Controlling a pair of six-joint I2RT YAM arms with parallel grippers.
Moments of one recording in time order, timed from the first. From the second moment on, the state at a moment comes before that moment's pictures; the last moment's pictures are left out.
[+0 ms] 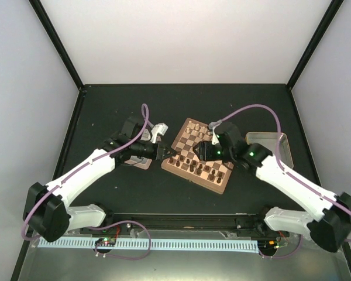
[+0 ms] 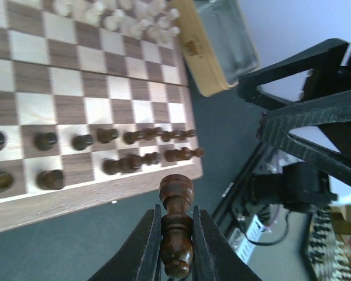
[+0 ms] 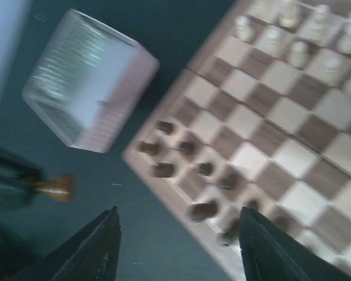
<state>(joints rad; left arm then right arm) -0.54 1.23 0.88 -0.41 0.63 -0.49 0.74 1.21 0.99 -0.62 -0.05 0.60</state>
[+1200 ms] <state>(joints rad) -0.54 1.21 0.92 -0.04 1.23 -0.81 0.74 0.91 0.64 0.18 -0.64 0.72</state>
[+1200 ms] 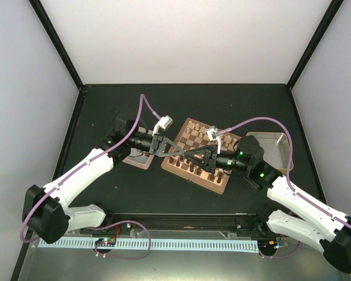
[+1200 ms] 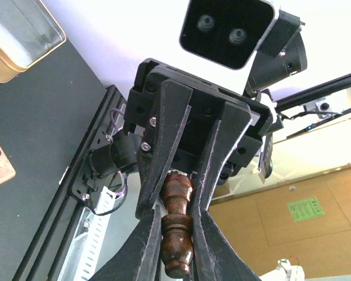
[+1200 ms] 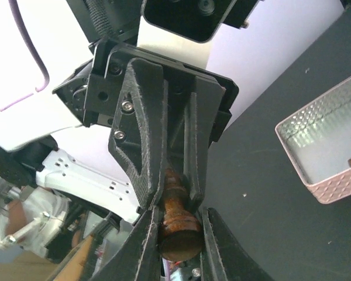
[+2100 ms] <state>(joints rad) -0.53 1.19 0.85 0.17 1.24 -1.00 0.74 0.91 0.64 0.21 -0.59 0.71</state>
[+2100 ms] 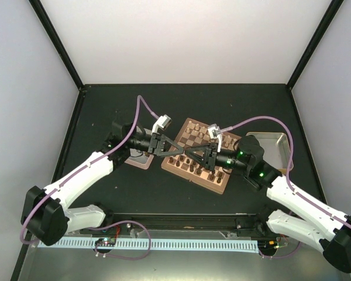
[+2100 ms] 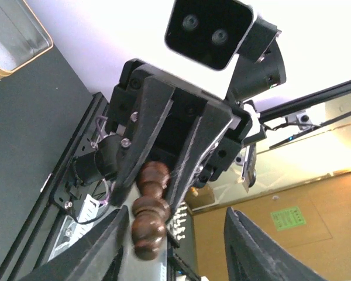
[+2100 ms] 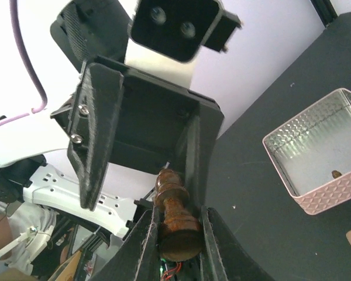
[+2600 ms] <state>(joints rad) -0.53 1.21 0.83 0.21 1.21 -1.05 0.74 0.92 0.64 0.19 -0.58 0.70</state>
